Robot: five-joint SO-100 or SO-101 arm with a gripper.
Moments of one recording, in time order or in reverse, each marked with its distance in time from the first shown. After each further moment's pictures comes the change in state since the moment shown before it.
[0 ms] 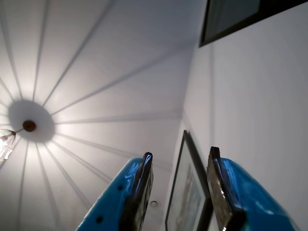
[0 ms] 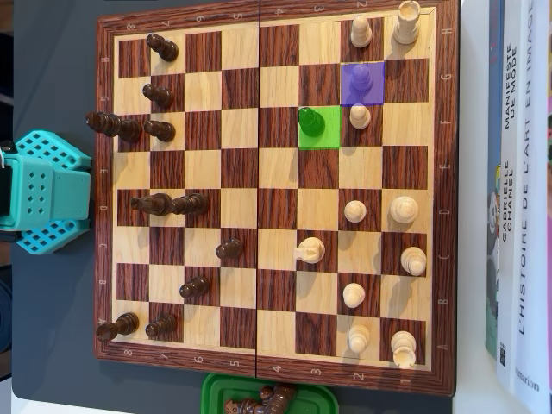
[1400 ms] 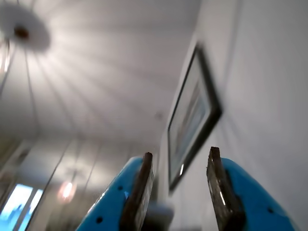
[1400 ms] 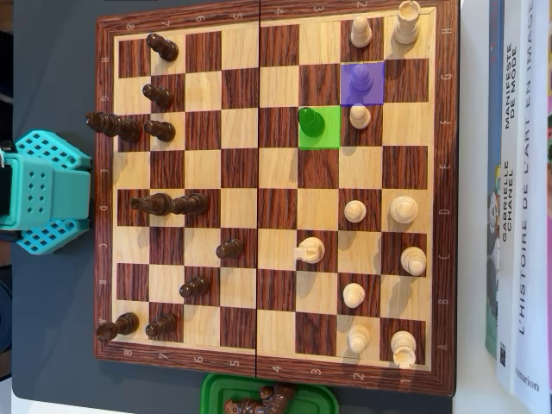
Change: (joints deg) arm -1.8 0.0 -9.0 43.2 -2.8
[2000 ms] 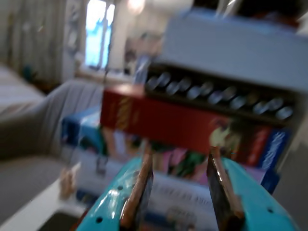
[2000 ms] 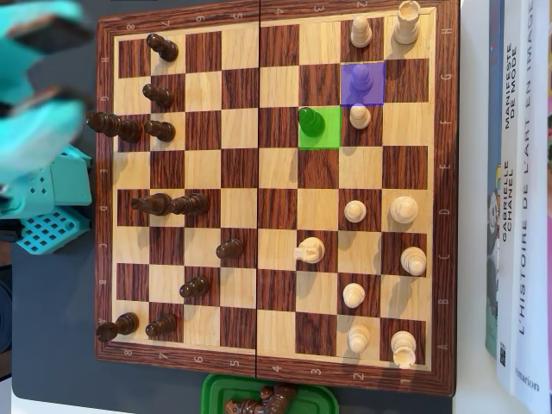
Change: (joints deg) arm -14.8 -0.9 -4.5 61.7 -4.5
